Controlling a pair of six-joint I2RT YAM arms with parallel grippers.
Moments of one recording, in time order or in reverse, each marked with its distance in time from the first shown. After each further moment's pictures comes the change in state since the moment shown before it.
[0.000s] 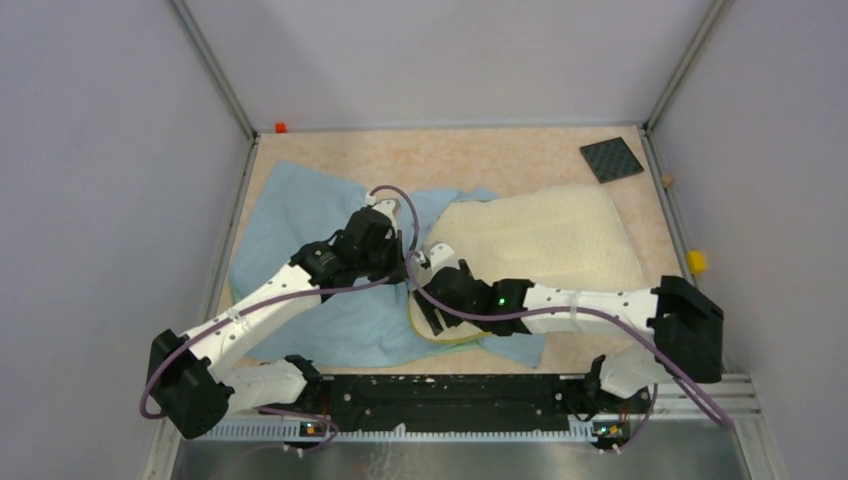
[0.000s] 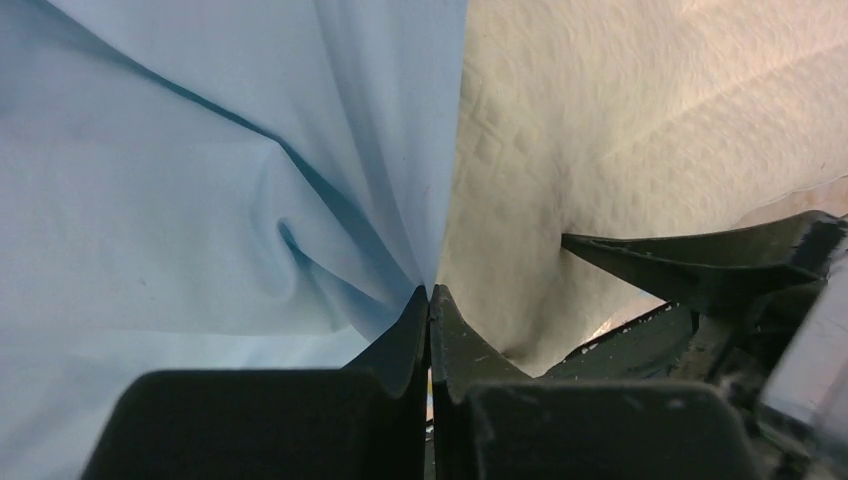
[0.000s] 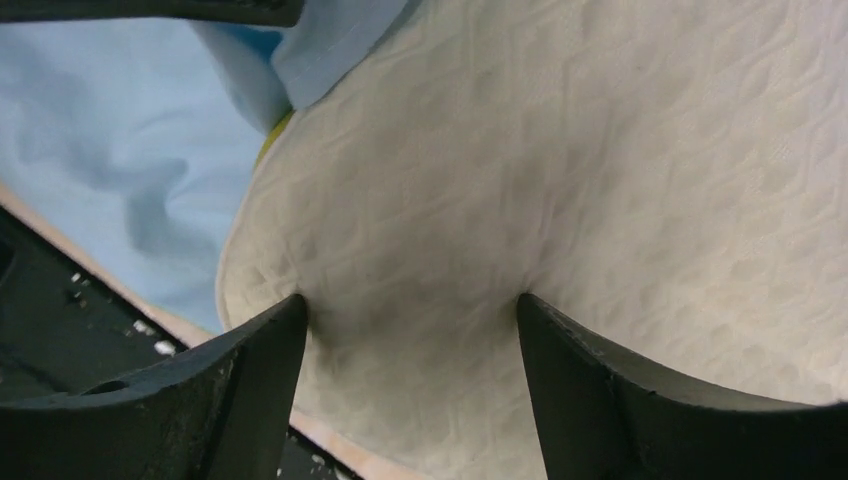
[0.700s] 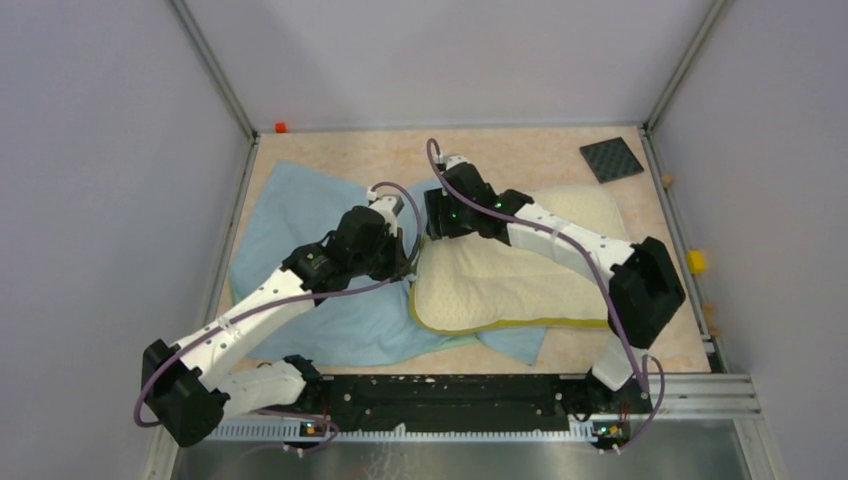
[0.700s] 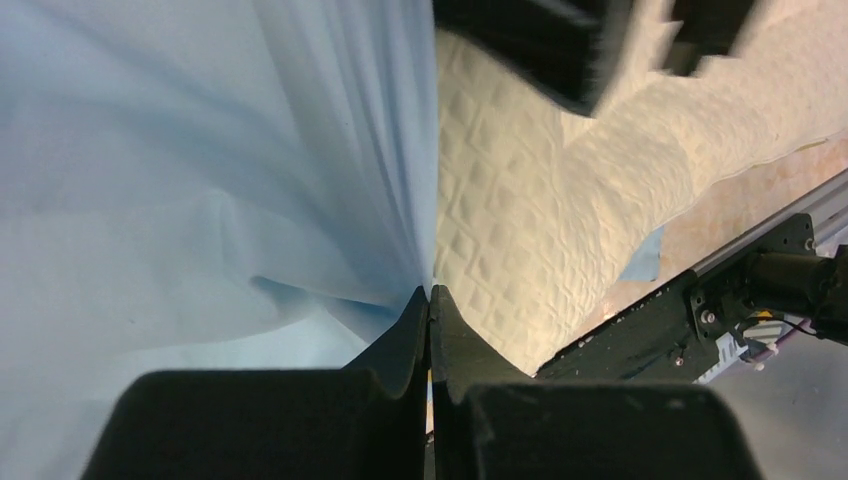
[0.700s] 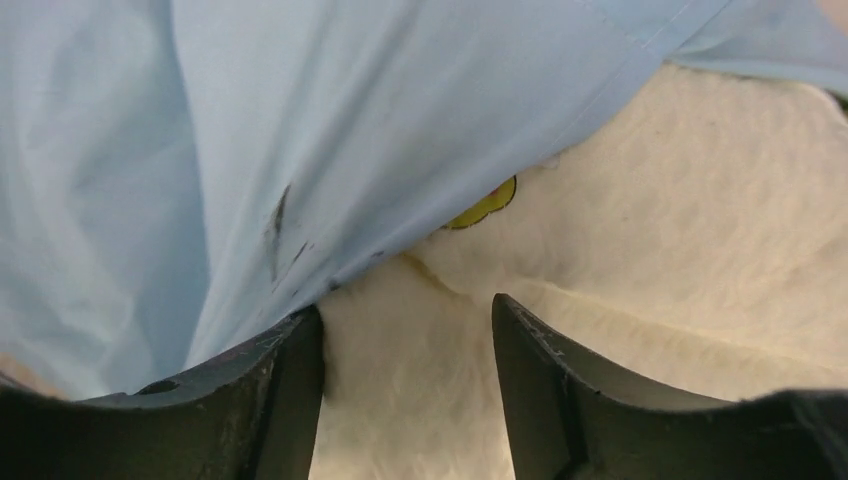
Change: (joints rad) left arm 0.005 -0.052 0.000 0.042 0.055 0.097; right arm -0.422 0.326 0.468 -0.098 -0.212 -0.004
